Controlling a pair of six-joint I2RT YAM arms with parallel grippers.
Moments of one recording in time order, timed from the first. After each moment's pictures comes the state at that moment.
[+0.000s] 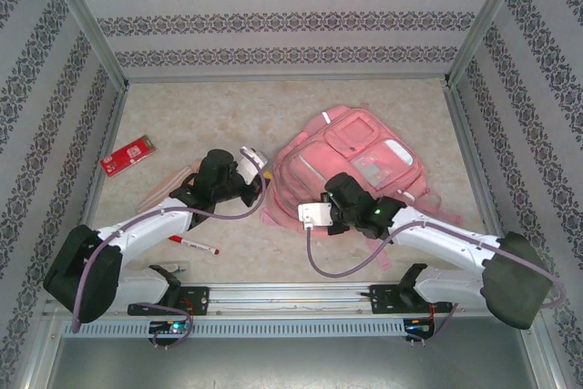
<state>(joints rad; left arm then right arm) -0.53 1.28 0.63 0.11 0.36 0.15 0.79 1.15 0.63 -0.37 -0.04 -0.94</state>
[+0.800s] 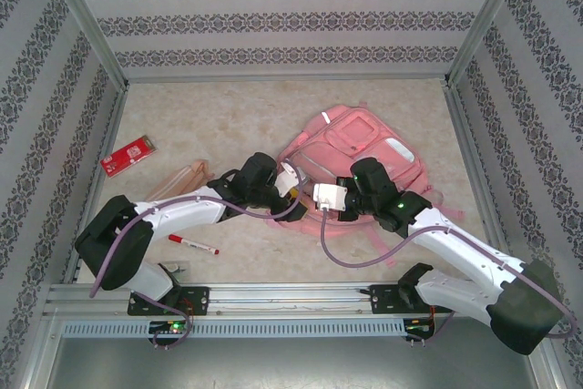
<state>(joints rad) -0.75 1.51 0.83 -0.05 0.41 0.02 0.62 1.03 0.66 -0.38 -0.22 -0.87</state>
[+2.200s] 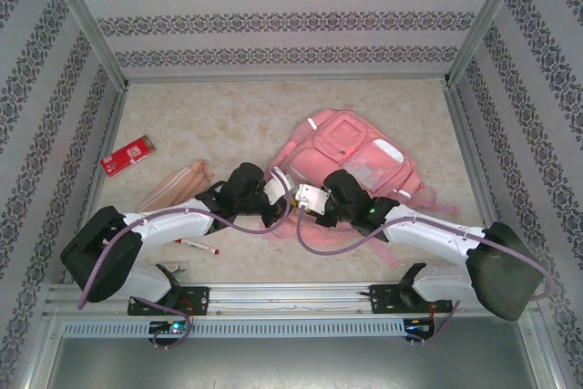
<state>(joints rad) -0.72 1.40 0.66 0.10 0.37 0.11 0.77 1.24 0.59 -0.13 -0.06 -0.58</state>
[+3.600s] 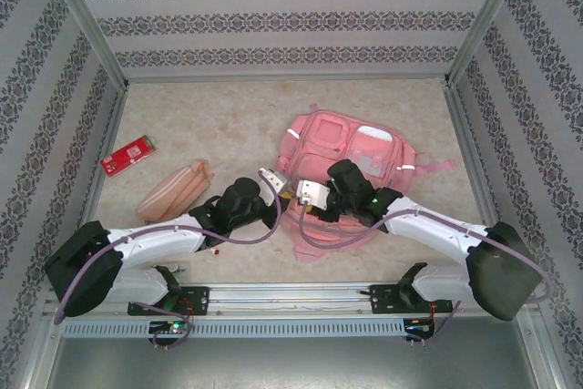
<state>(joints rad) -0.83 1.25 0.55 0.24 0.01 -0.11 0.71 1.26 0.68 -0.23 -0.20 -0.68</state>
